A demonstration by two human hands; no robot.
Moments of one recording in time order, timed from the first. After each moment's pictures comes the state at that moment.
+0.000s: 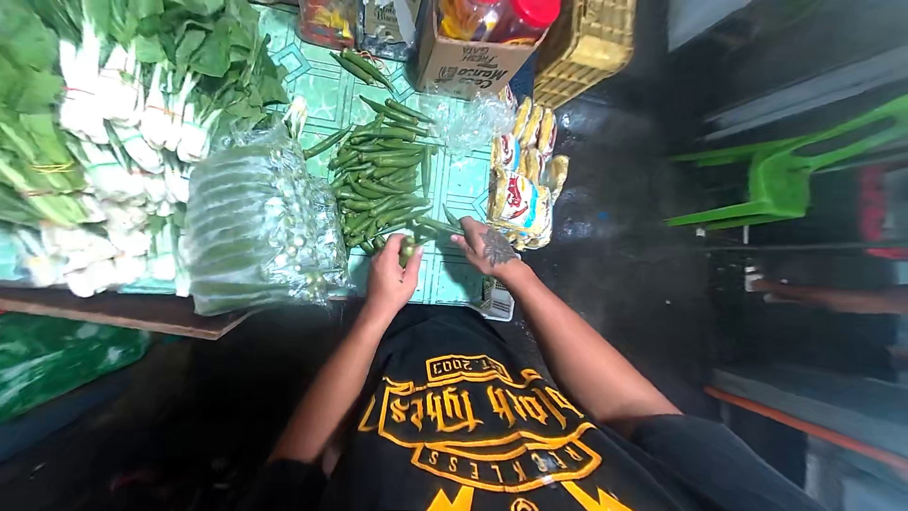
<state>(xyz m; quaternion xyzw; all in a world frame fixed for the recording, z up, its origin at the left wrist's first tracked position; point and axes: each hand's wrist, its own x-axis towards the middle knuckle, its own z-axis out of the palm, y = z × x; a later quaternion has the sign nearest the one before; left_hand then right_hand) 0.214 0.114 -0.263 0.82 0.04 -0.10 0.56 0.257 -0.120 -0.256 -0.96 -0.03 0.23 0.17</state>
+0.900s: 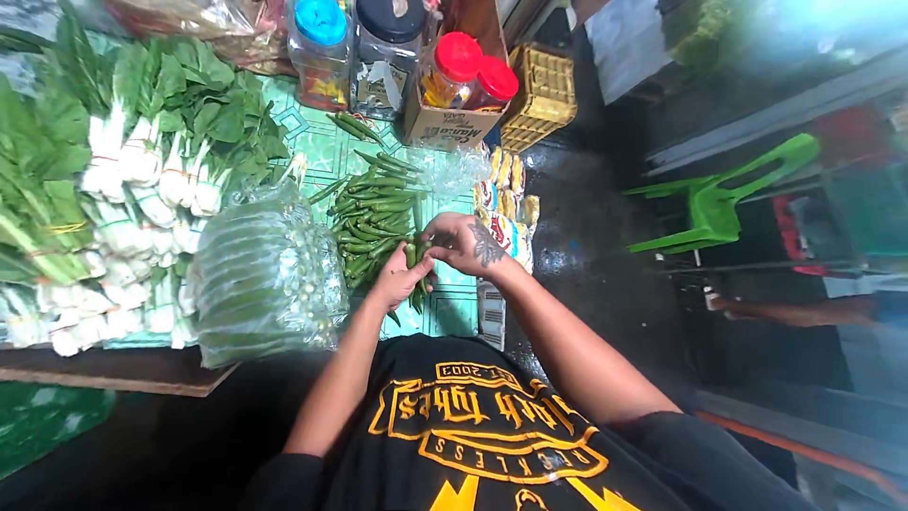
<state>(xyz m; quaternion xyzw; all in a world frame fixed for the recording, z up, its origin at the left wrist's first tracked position) 0.285 0.110 -0.266 0.46 -0.01 -0.31 0.84 0.322 -0.060 -0.171 -0.92 -0.20 0.11 0.33</state>
